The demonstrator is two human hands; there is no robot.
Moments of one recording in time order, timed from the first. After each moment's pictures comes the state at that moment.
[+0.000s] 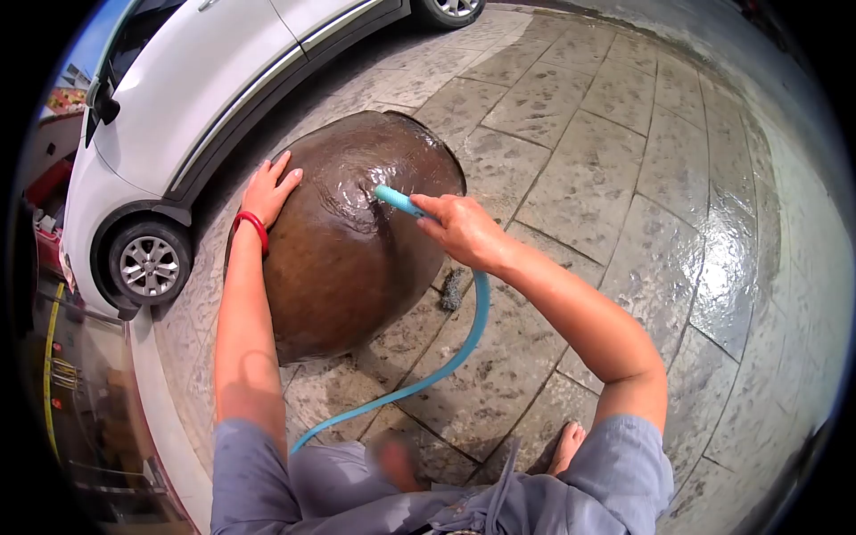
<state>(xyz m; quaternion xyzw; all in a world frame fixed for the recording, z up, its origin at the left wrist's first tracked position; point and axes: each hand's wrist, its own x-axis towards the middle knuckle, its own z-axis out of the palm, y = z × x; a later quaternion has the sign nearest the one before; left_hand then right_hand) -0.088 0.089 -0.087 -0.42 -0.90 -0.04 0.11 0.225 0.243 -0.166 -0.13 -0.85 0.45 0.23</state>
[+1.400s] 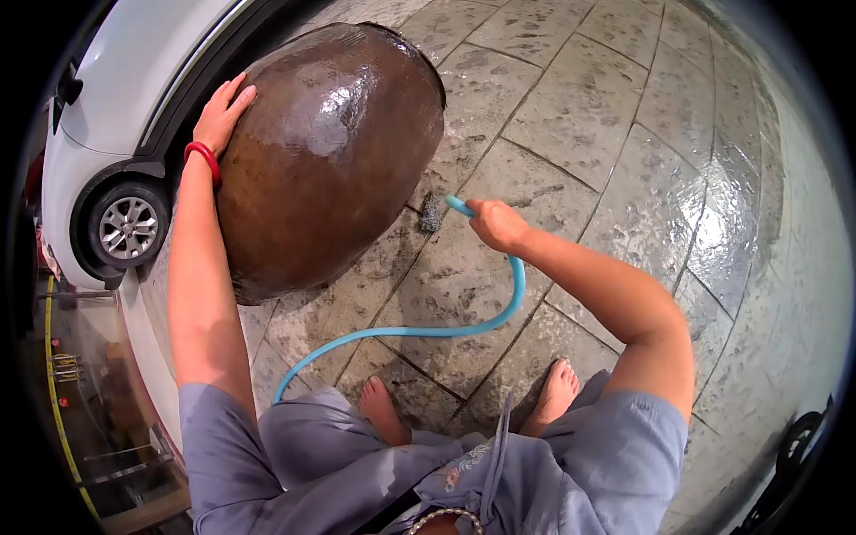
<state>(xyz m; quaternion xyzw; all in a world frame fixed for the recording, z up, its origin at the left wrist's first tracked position) -0.114 0.091 -0.097 -0.45 -0.88 -0.08 0.10 0.291 0.223 -0.345 -0.23 -0.88 0.42 0.01</state>
